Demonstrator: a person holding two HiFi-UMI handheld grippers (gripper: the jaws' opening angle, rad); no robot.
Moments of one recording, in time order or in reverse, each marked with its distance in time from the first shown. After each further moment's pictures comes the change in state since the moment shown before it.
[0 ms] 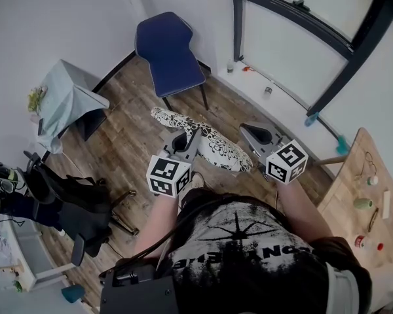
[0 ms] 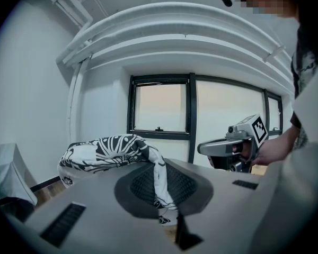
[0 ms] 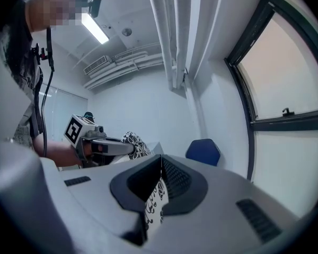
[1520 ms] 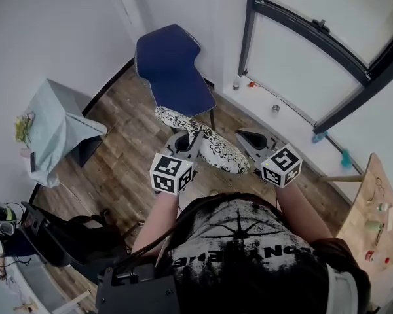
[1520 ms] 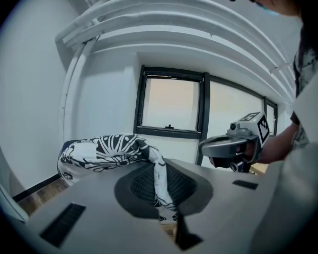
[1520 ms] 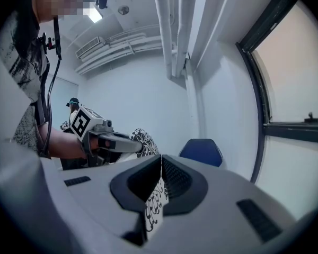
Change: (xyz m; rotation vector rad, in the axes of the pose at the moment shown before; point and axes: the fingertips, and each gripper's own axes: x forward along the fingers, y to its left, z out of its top) left arm 0.136 0.303 -0.003 -0.027 0.041 -0.109; right arm 0.307 -0.098 0.002 -0.066 0.076 -0.048
